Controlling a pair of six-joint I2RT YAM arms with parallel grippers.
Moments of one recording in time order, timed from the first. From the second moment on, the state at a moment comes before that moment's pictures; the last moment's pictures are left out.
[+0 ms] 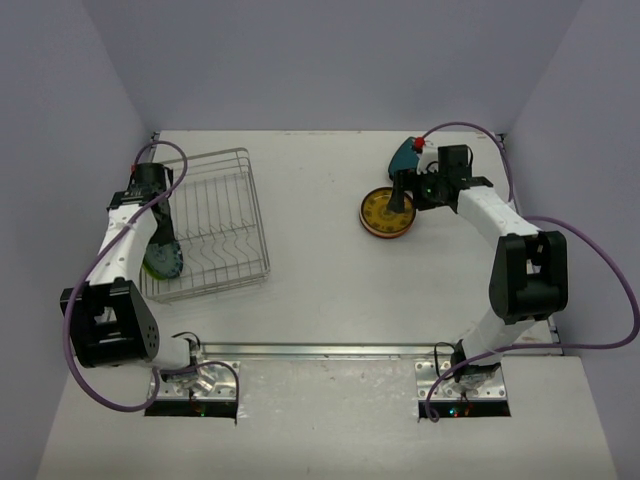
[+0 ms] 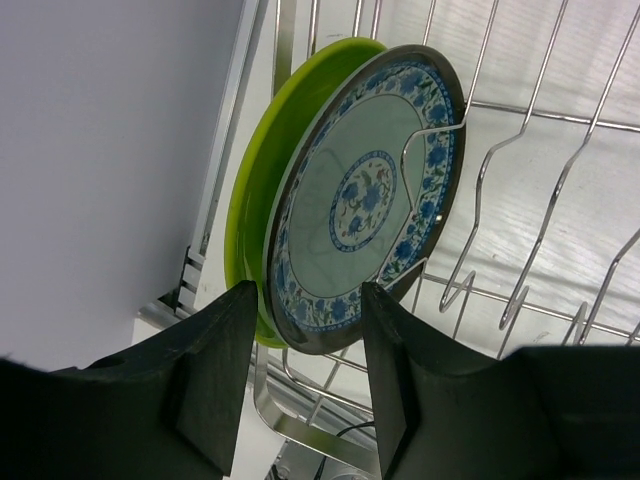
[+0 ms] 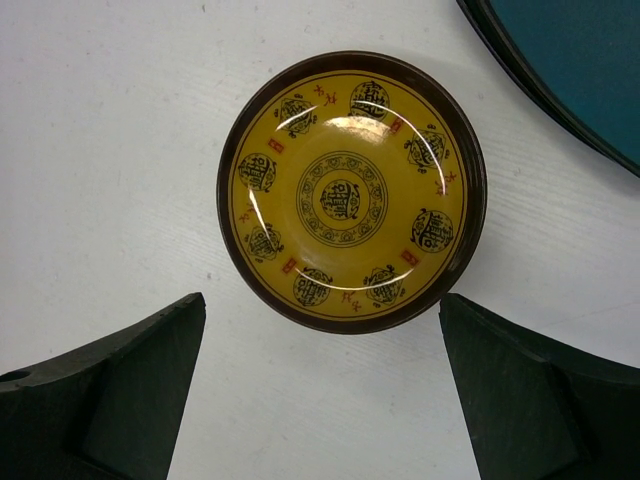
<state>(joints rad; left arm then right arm) 0.21 1.38 1.12 -0.86 -0.44 -0.03 0.08 1.70 1.17 -0.32 -0.35 -0.03</state>
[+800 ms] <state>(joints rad) 0.19 1.41 1.29 -0.87 -0.43 0.07 0.08 1.69 1.17 -0.31 -0.36 -0.03</state>
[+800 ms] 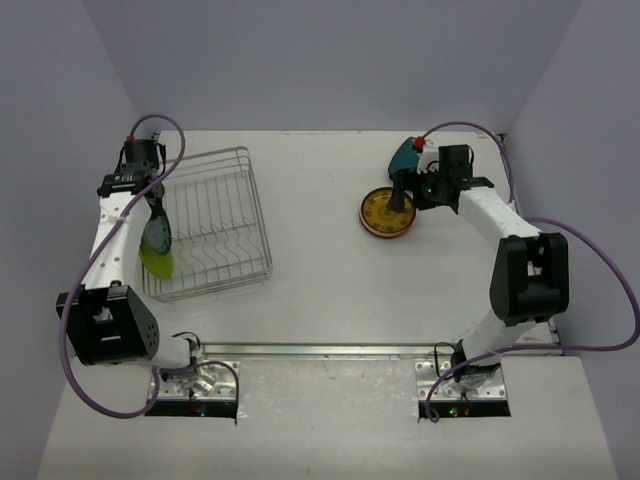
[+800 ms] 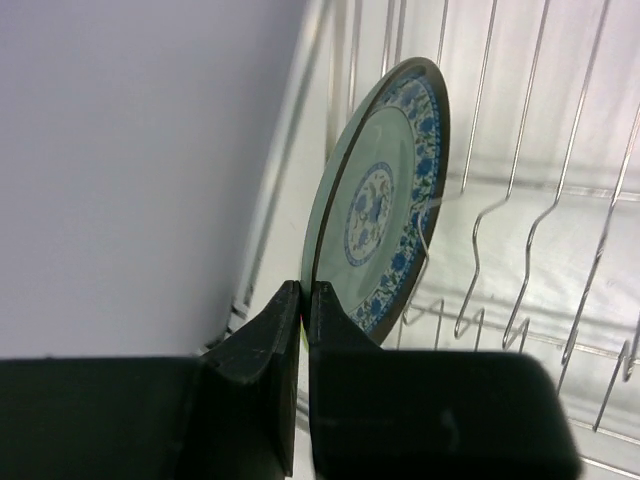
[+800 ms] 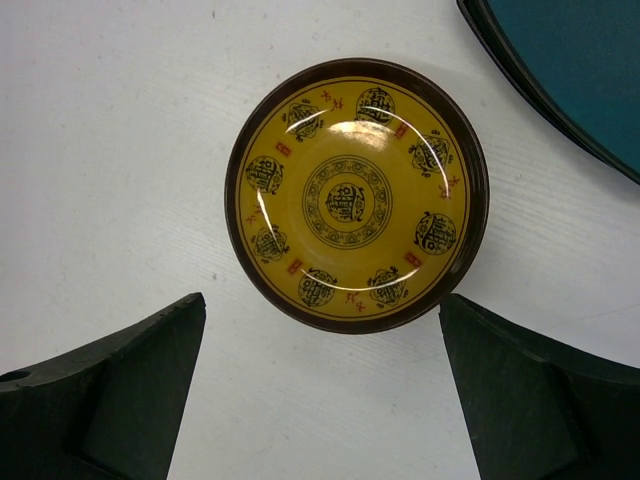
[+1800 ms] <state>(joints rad) -0.10 1.32 1.49 -0.91 0.51 0.01 0.44 1.74 1.35 -0.05 -0.84 0.28</state>
